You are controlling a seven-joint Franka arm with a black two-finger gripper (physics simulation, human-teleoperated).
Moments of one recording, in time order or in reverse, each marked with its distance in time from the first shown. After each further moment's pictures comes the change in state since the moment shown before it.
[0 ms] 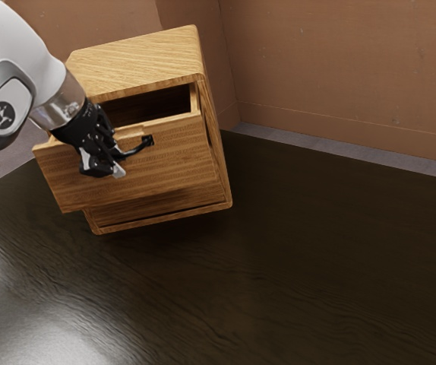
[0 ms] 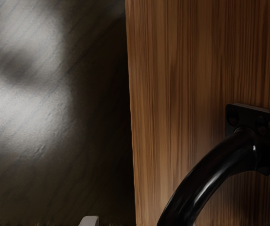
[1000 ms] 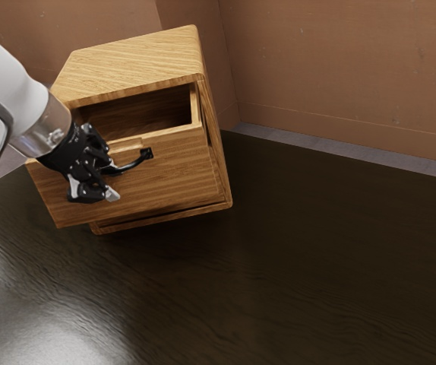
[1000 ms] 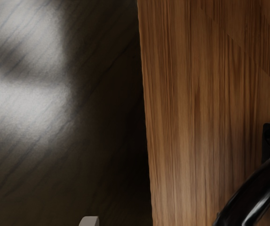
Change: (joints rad) arm -0.046 -0.170 -0.001 -0.186 0.007 0.038 -0.012
